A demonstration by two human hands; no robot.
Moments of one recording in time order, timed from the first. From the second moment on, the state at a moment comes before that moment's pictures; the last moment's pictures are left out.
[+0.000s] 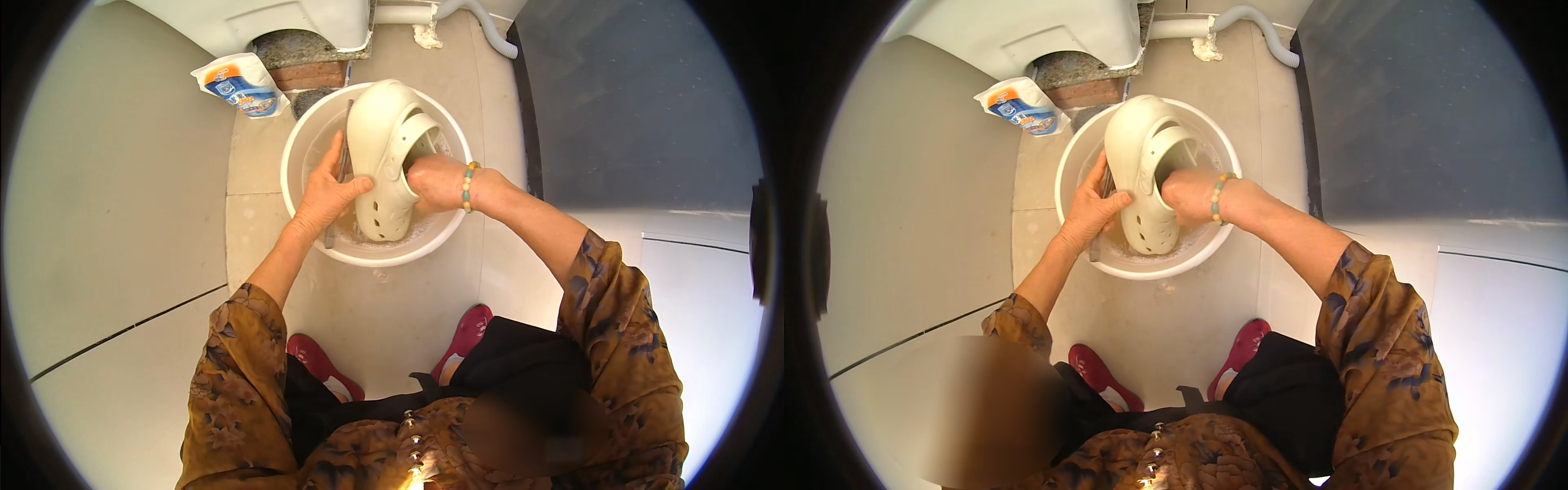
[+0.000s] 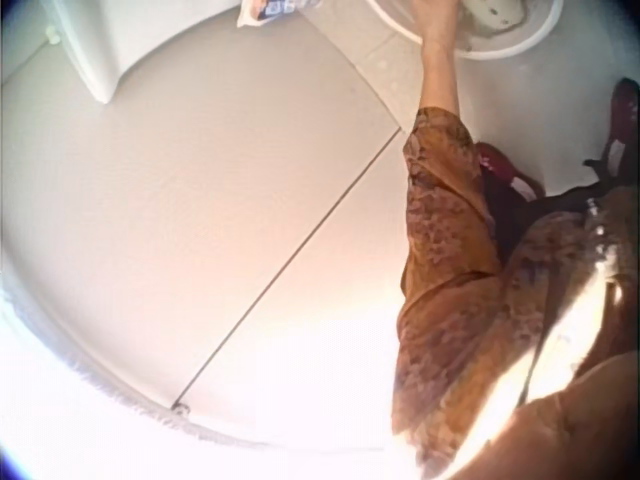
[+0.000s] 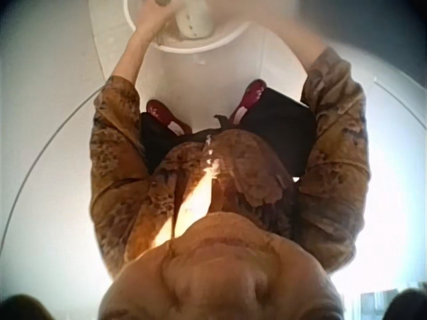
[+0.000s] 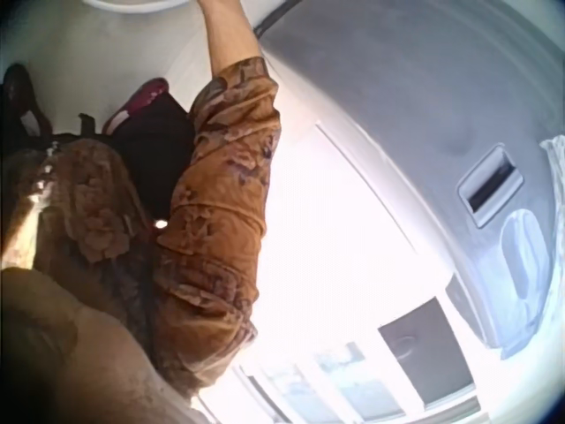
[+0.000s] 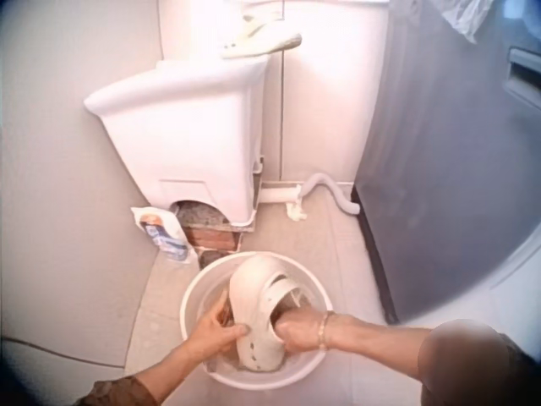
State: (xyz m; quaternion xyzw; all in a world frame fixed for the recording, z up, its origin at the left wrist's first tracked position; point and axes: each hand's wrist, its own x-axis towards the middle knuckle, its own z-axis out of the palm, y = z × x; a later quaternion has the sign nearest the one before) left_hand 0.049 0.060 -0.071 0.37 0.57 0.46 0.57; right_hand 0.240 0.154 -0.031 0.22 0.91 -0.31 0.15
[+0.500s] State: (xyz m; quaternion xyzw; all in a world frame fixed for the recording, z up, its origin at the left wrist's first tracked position) left_hand 0.077 0.069 -0.082 0.22 0.66 0.45 0.56; right_hand 0.217 0.157 -0.067 0.45 0.70 -0.49 -0.25
